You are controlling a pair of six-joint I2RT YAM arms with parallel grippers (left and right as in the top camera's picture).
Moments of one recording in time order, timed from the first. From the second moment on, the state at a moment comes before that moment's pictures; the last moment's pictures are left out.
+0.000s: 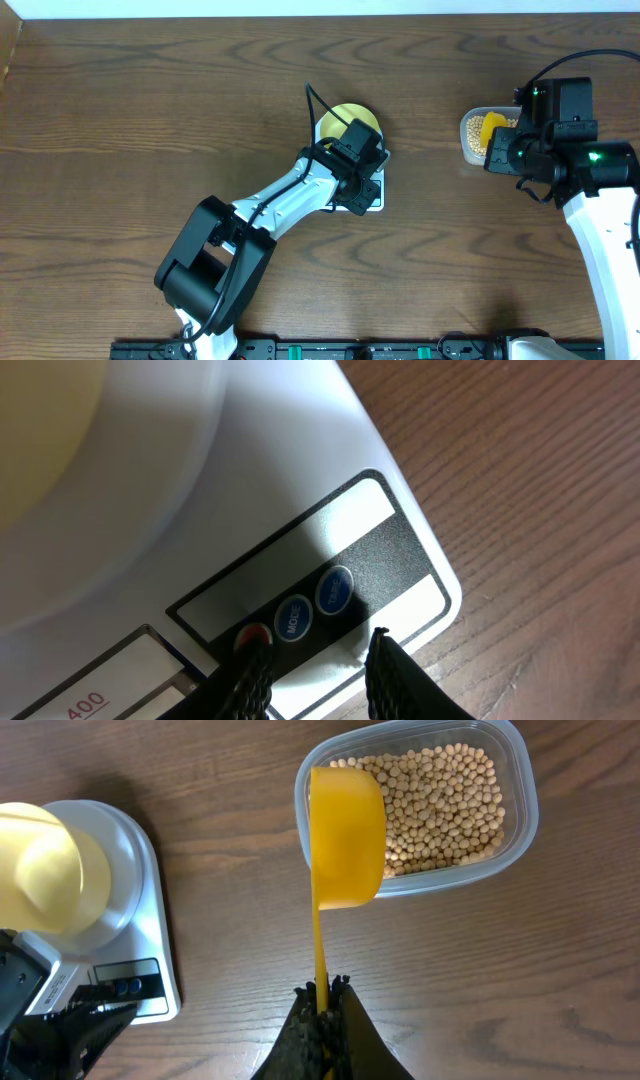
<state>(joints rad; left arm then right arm) -0.65 1.90 1.20 -0.57 0.17 -0.04 0.07 1.33 1.27 -0.98 -0.01 0.25</state>
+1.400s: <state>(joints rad) -0.65 1.48 1.20 -0.79 0.08 -0.10 0.07 1.33 1.28 -0.98 0.01 0.25</state>
